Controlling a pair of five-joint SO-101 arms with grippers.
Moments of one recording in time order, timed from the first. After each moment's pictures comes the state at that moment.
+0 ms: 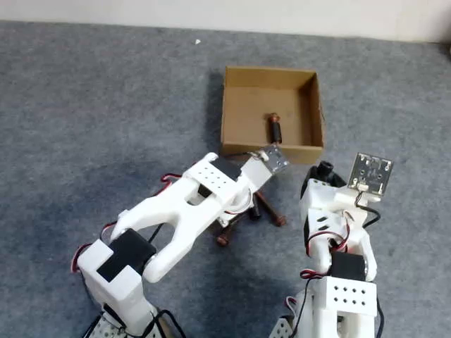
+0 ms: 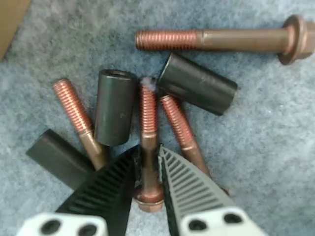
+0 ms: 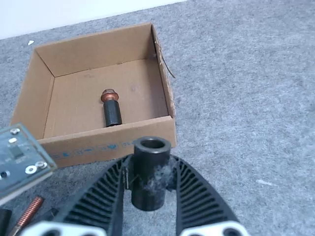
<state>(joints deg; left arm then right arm) 31.7 13.0 22.1 60.6 -10.7 1.1 -72.8 79.1 29.8 -5.7</state>
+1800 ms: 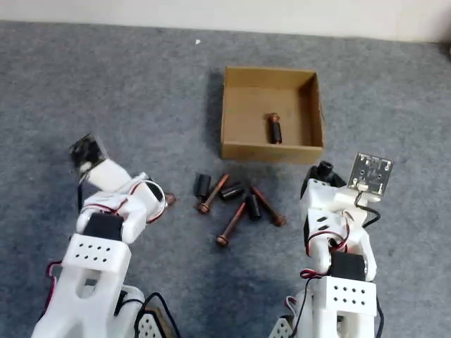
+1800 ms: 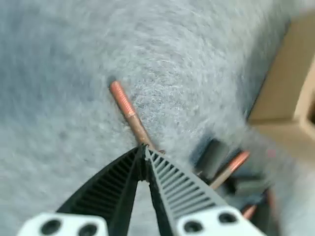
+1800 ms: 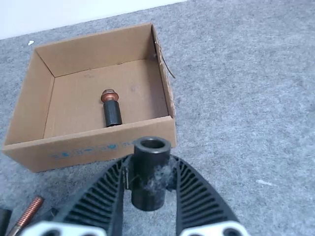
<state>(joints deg) 1.7 -52.5 67.8 45.3 45.7 1.1 -72.8 79.1 29.8 -5.7</state>
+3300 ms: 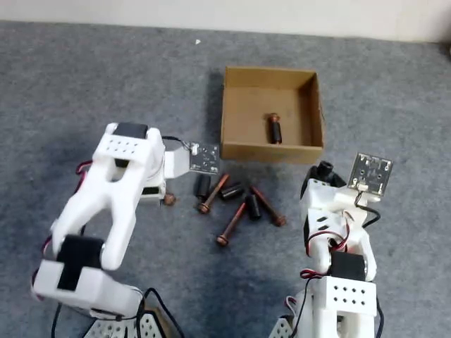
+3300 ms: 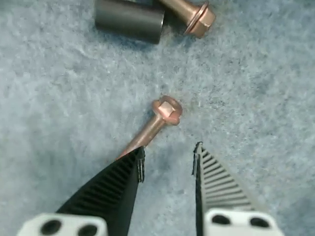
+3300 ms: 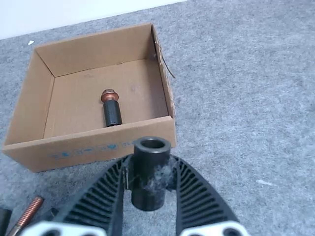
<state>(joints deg) 1.7 2.3 22.6 73.0 -73.5 1.1 -72.8 79.1 29.8 -5.7</state>
